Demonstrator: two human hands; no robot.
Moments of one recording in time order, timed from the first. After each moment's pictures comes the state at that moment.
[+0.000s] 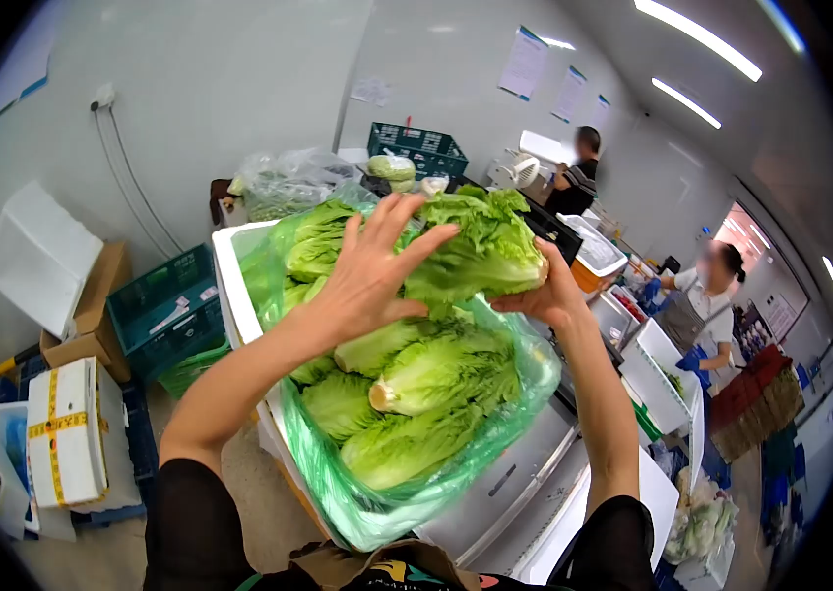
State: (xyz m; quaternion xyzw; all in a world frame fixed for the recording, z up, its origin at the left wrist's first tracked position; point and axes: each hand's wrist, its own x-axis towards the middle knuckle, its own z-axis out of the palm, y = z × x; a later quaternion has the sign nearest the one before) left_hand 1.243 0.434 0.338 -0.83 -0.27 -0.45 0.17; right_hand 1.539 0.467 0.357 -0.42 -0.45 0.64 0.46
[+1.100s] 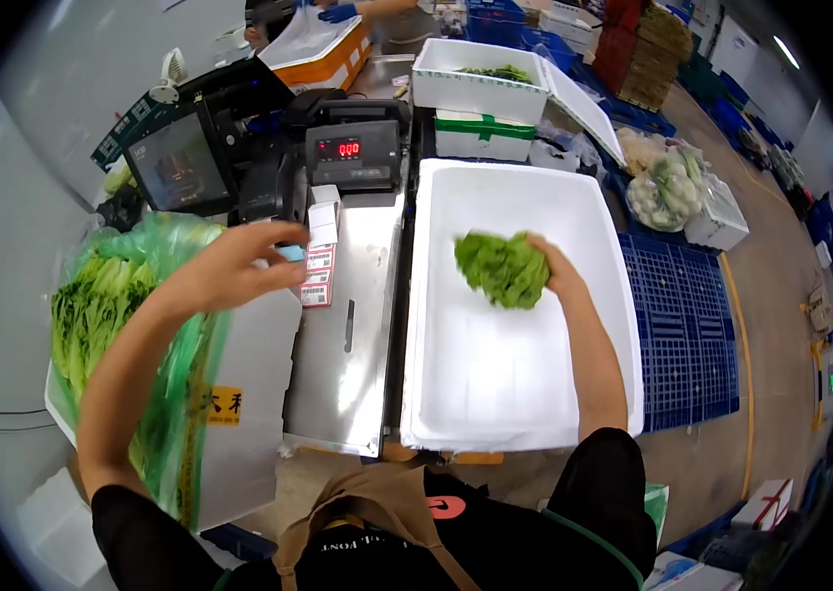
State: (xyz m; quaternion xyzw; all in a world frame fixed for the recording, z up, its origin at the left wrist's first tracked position) left_hand 1.586 0.320 0.316 -0.93 -0.12 0.07 -0.34; right_hand 1.961 0.052 0.028 -0.48 -0.08 0.44 0.76
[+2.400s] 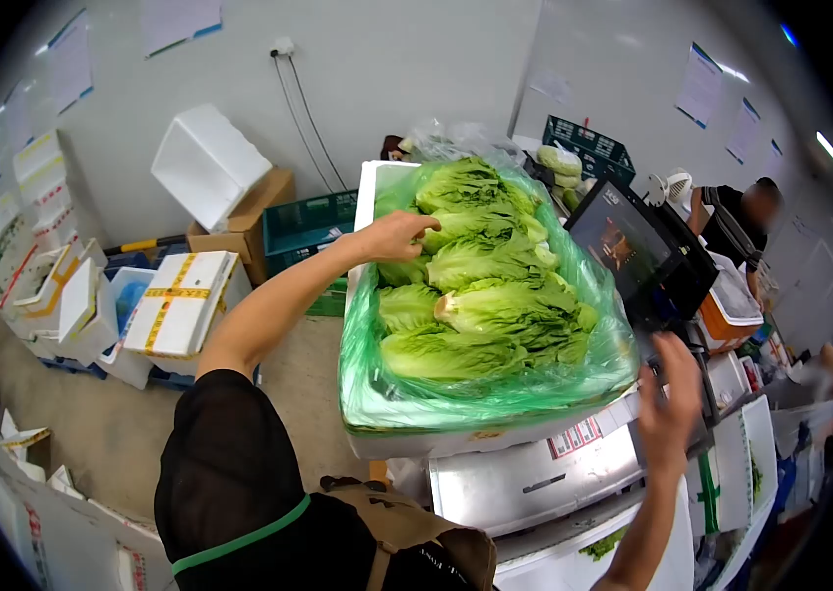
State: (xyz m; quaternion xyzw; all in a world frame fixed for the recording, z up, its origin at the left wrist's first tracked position) left_hand 1.189 0.436 0.256 -0.82 -0.54 -0.18 -0.06; right_hand 1.634 0.308 0.304 -0.40 -0.81 -0.17 0.40
